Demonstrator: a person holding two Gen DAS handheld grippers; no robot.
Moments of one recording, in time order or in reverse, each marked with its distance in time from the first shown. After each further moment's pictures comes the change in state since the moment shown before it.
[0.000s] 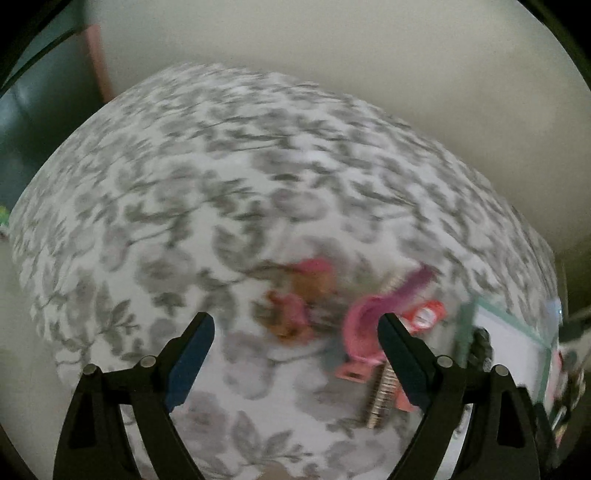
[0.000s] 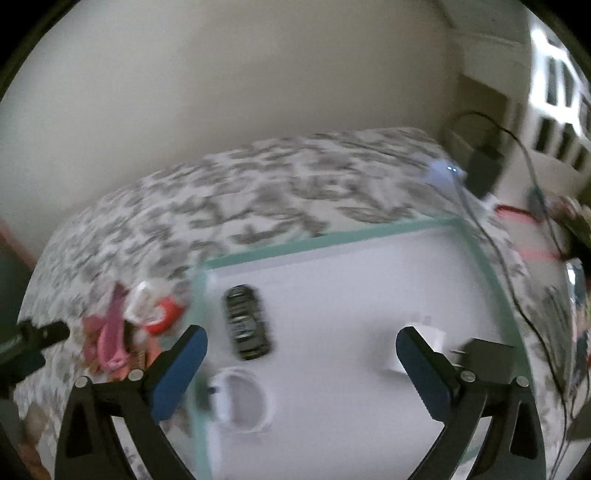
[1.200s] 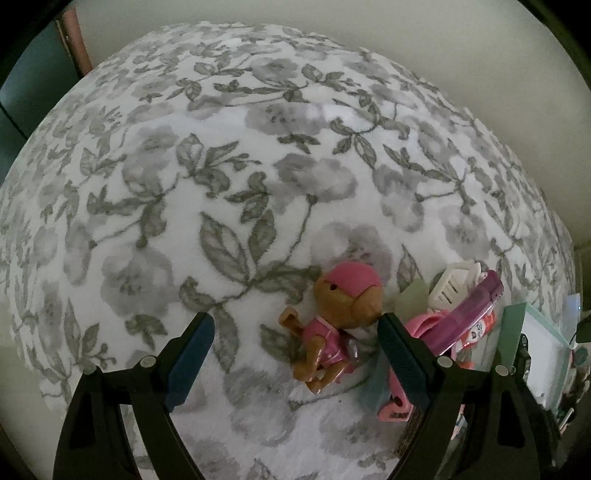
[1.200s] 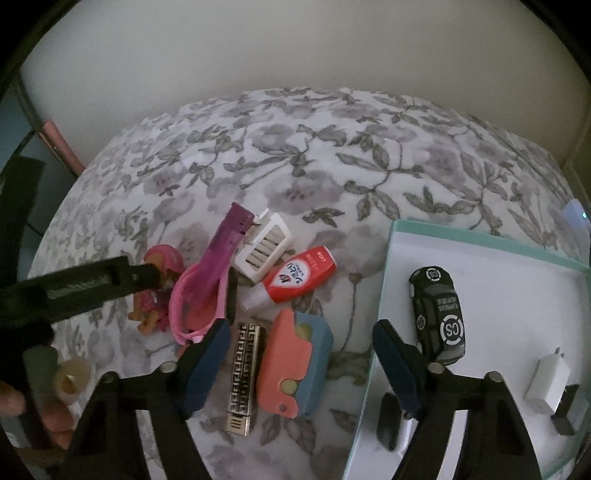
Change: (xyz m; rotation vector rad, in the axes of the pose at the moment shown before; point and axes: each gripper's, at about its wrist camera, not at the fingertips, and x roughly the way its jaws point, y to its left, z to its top) left arm 0.072 0.006 0.020 0.055 0.145 -0.014; right arm 0.054 0.117 -0.007 -0.254 0.172 0.209
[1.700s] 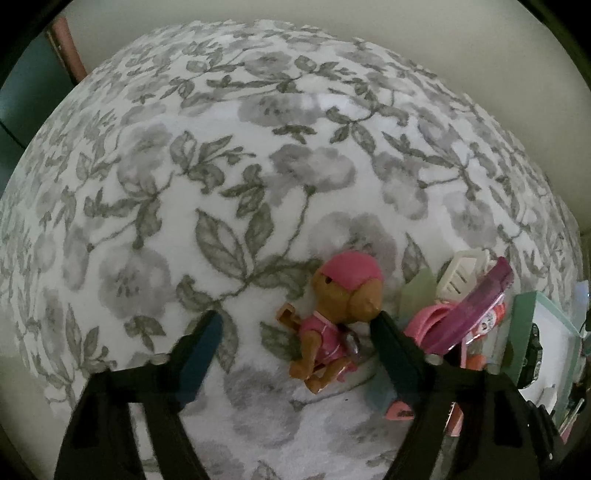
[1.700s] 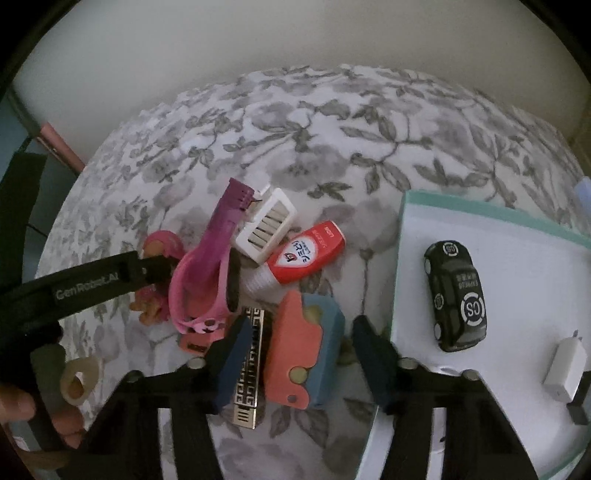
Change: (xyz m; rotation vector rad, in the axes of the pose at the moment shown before) left arm 0.011 -0.004 0.001 0.031 0.021 0.036; right arm 0.023 -0.010 -0.011 0.026 0.088 -0.012
